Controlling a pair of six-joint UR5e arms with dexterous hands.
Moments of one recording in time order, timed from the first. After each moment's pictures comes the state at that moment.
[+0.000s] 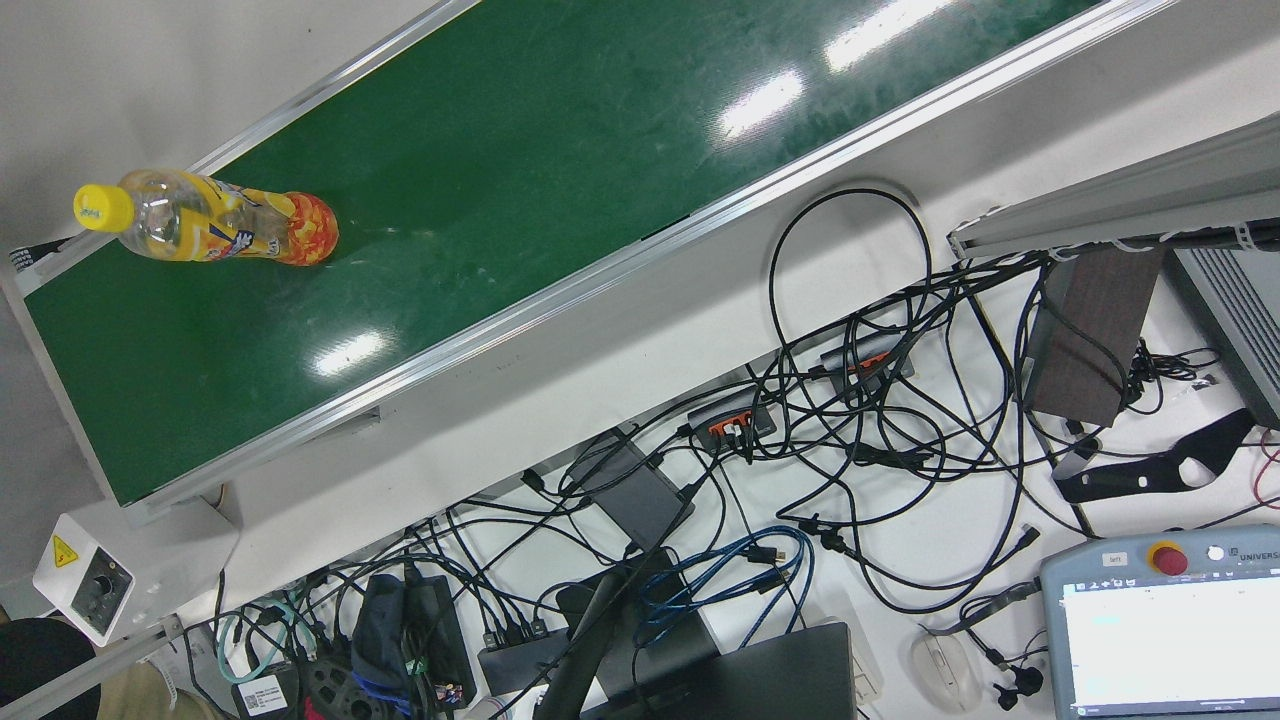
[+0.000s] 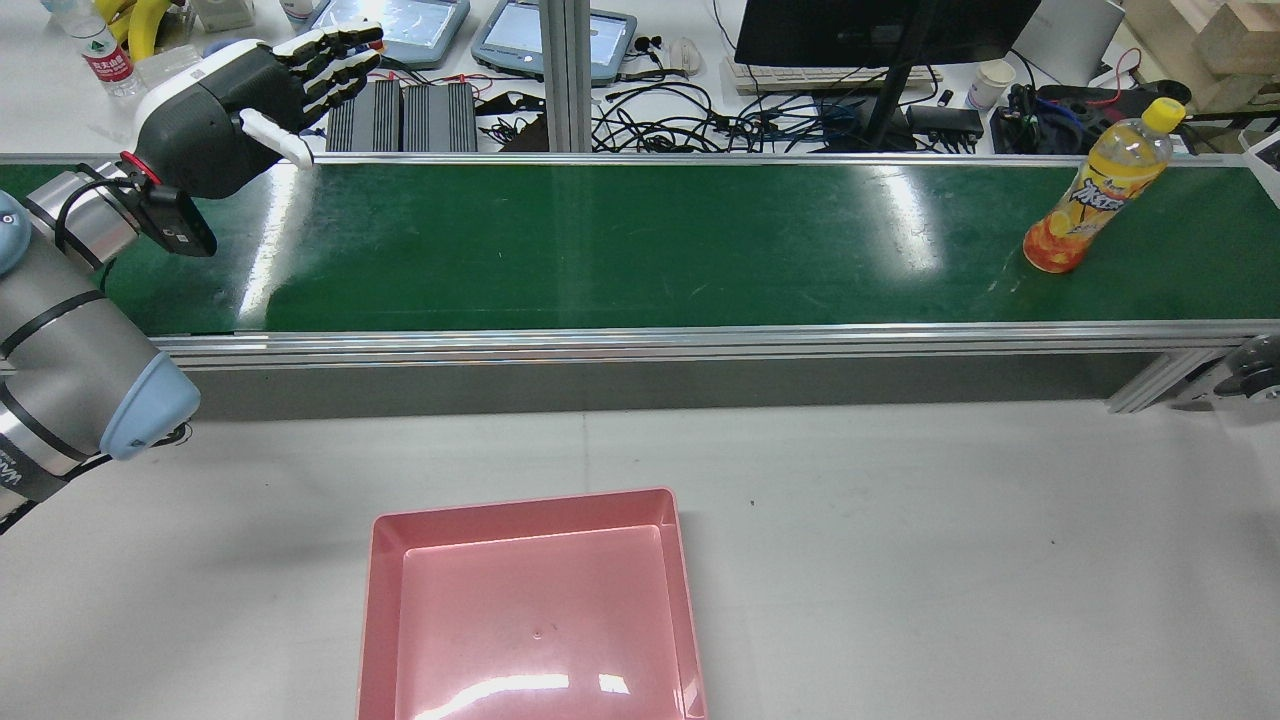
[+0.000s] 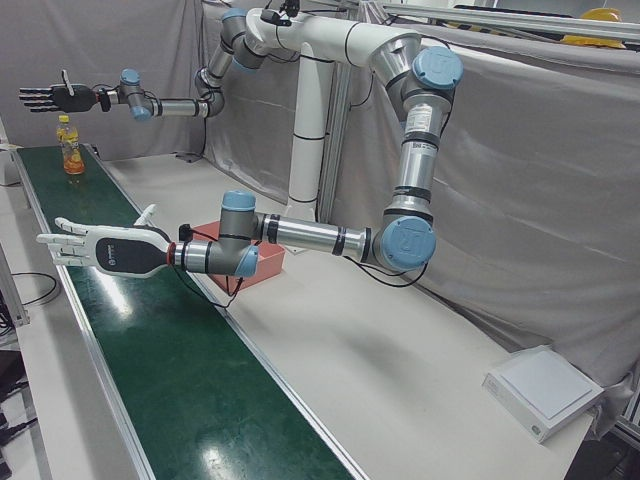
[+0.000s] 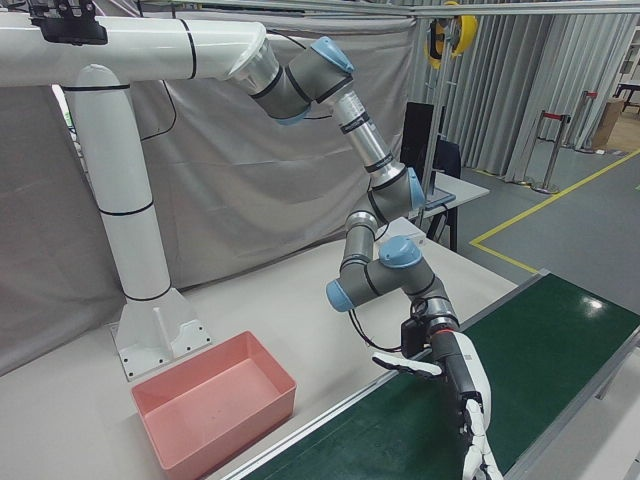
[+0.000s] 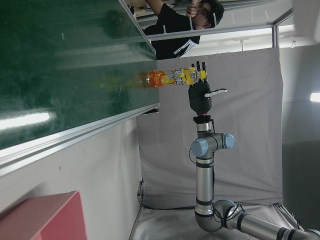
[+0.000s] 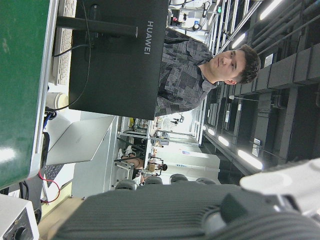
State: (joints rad) left arm -1.00 -2.14 -1.55 0.08 1.48 0.27; right arm 1.59 -1.56 1.64 -3.27 -1.58 -0.10
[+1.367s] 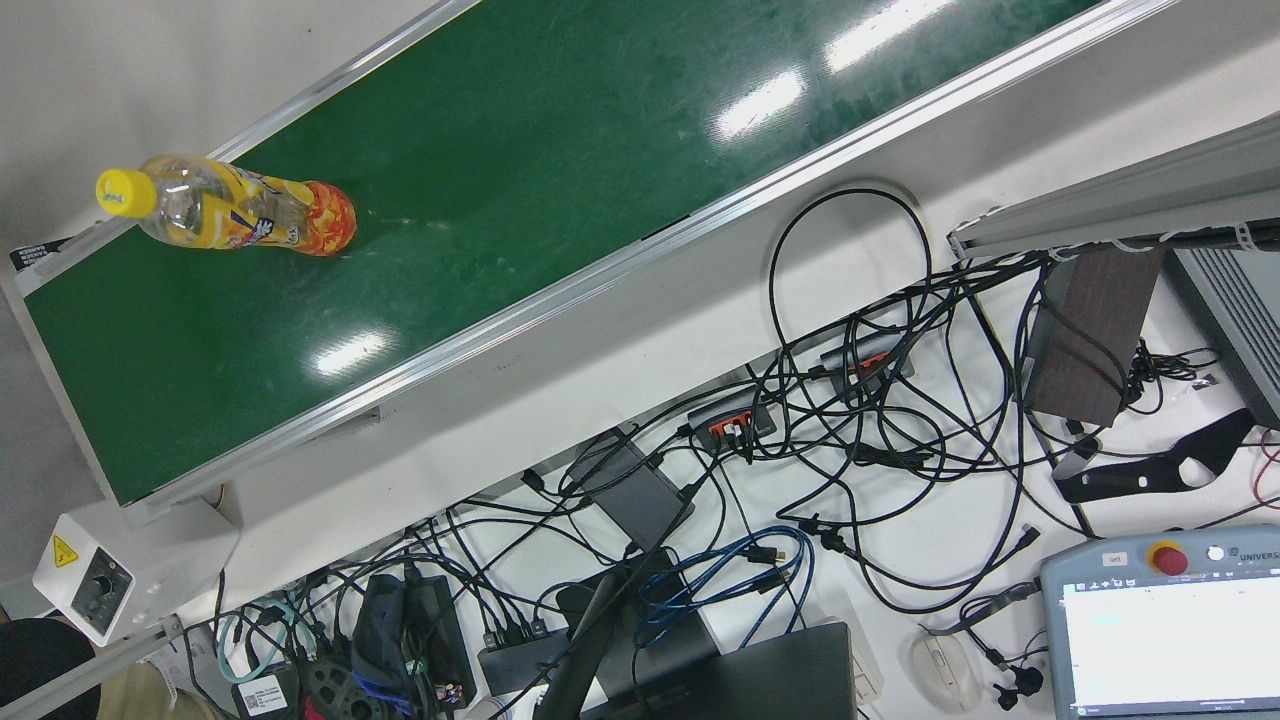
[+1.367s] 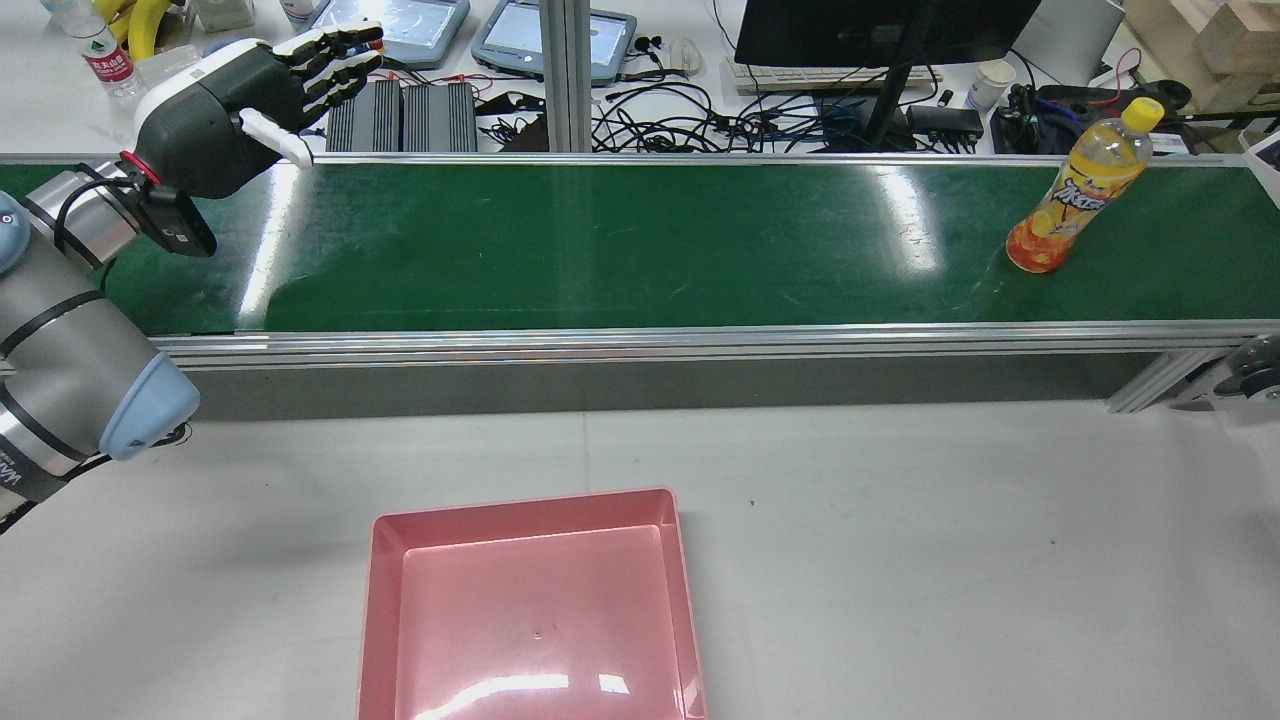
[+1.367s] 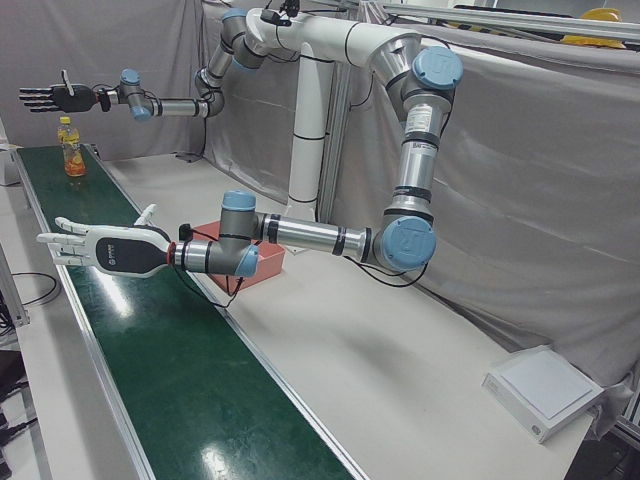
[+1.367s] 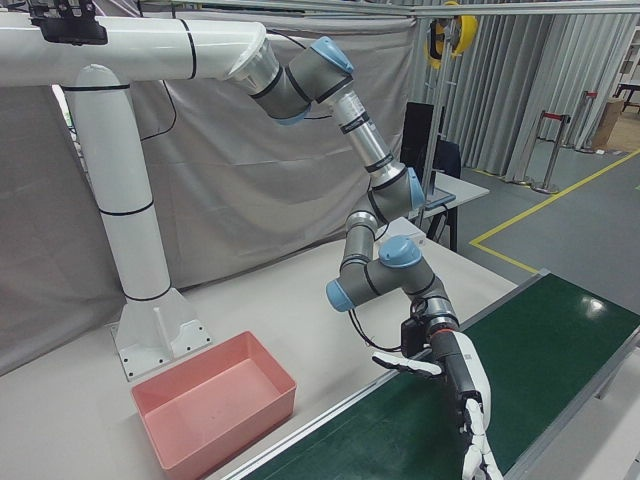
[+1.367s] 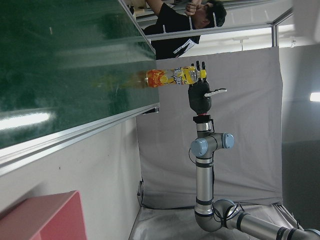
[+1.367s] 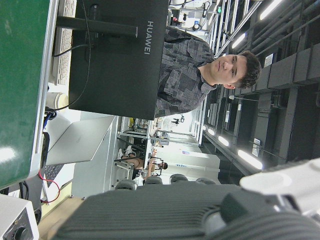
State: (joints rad) left arm -1.00 -2.14 -1.55 0.08 1.48 0.27; right arm 1.59 -1.56 1.64 -3.27 -1.58 -0.10
